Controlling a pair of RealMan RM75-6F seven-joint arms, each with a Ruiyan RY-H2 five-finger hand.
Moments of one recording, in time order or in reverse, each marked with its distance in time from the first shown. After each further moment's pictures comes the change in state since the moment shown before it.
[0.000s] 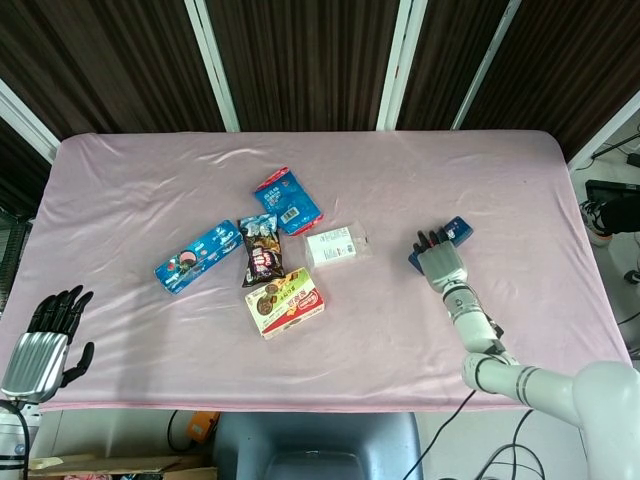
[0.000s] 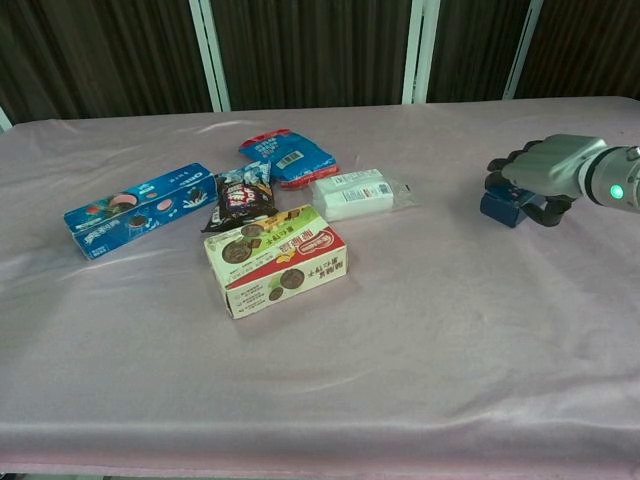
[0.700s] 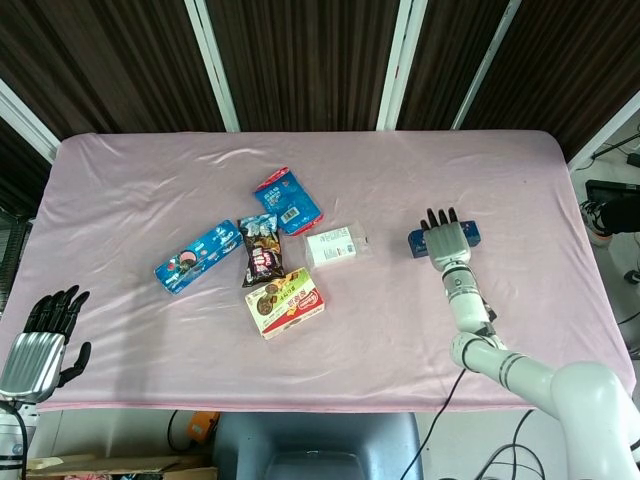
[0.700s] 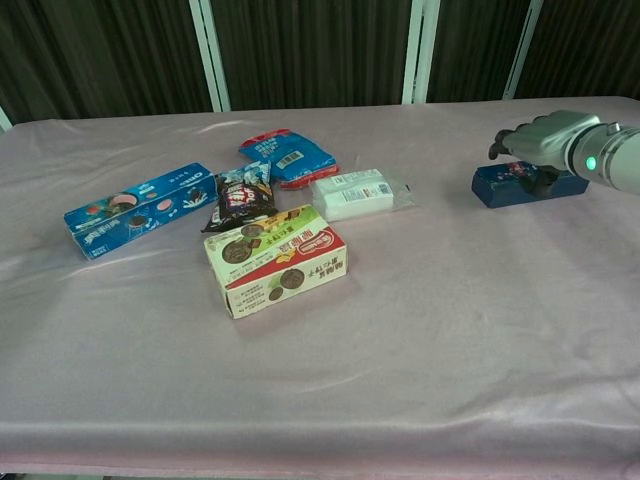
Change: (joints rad) left arm 0.005 0.000 -0.004 0.008 -0.008 0.004 0.001; right arm 0.031 -0.118 0.120 0.248 0.077 -0.051 0.025
